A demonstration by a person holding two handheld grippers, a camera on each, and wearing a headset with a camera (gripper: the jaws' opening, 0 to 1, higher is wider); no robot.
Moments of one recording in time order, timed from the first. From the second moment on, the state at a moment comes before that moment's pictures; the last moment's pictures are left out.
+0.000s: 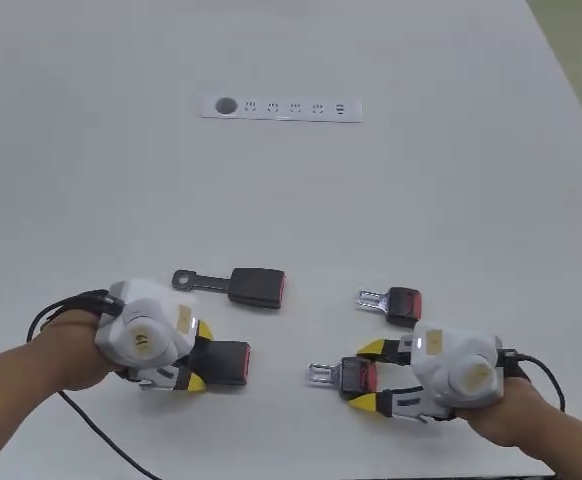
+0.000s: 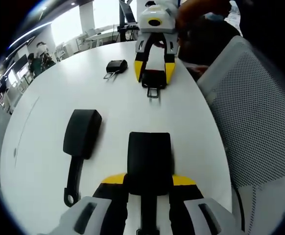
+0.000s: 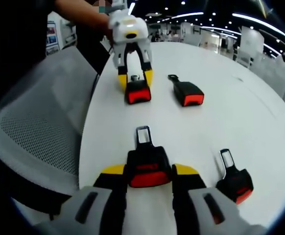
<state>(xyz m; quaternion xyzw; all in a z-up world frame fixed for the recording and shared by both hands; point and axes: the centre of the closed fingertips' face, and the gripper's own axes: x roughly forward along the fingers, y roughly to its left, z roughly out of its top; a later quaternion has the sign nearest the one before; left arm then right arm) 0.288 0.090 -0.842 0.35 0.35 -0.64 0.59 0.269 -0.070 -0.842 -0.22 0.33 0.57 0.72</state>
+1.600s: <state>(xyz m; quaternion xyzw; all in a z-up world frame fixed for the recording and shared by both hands) 0.288 0.089 -0.843 0.37 0.36 -0.63 0.58 0.279 0.014 -0.842 -0.25 0.35 0.58 0.69</state>
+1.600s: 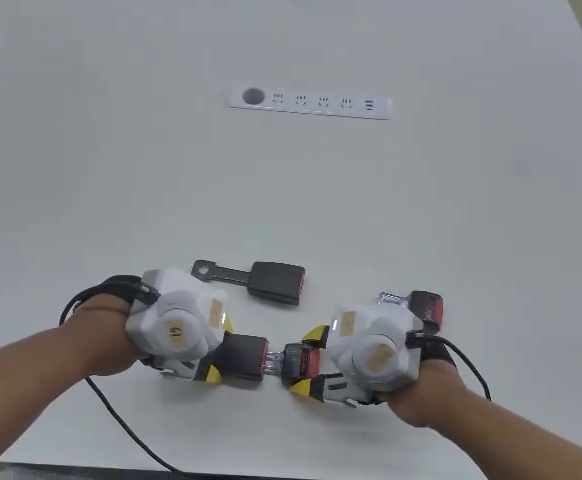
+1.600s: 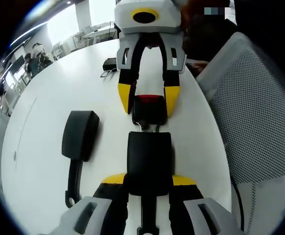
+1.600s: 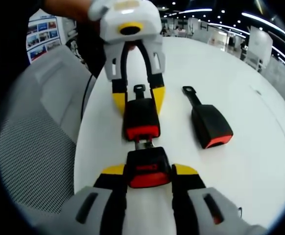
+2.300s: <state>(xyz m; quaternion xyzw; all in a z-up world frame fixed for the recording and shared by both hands) 0.289 0.091 -0.845 0.36 0.35 -0.63 0.59 0.282 0.027 -0.844 -0.24 0.36 0.57 0.70</state>
